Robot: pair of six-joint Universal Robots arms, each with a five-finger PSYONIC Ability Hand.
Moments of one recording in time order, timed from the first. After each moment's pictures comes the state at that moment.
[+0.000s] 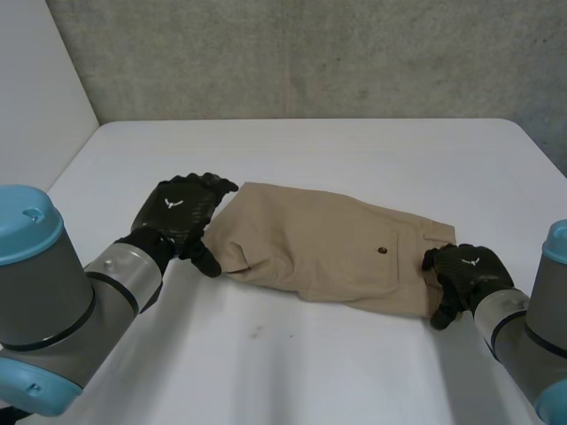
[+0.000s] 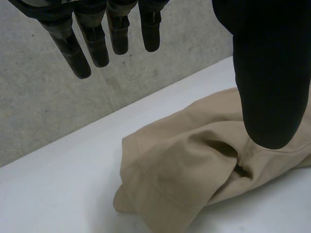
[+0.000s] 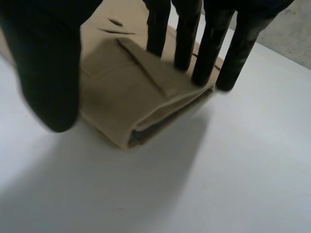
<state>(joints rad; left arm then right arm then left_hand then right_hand) 4.27 -1.79 -1.77 3.39 -1.44 3.26 1.84 -1.24 1.89 -0.17 1.56 2.89 0.25 0.23 0.25 0.24 0.06 0.42 0.49 0.48 0.48 0.29</state>
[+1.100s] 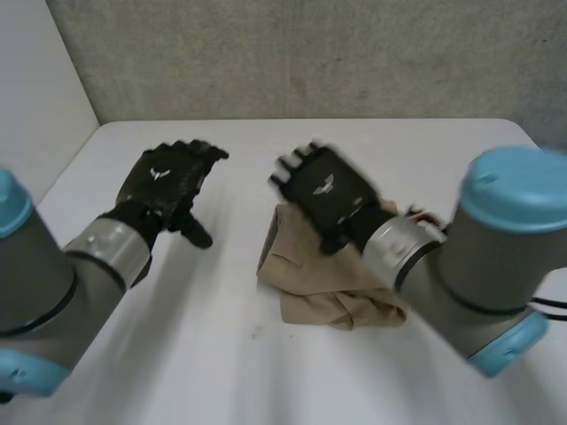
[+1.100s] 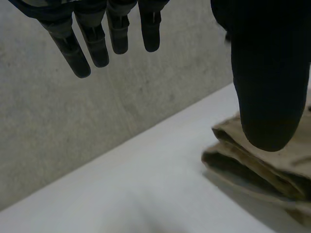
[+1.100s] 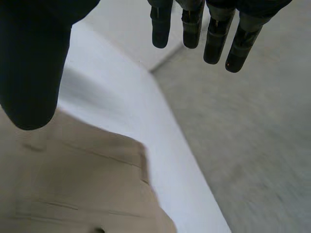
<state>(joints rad) 4.29 -1.75 -1.72 3.40 -1.44 3.27 2.15 -1.21 1.48 -0.19 1.26 2.55 0.25 0.22 0.25 0.23 0.05 0.20 0.21 0.21 0.23 0.06</state>
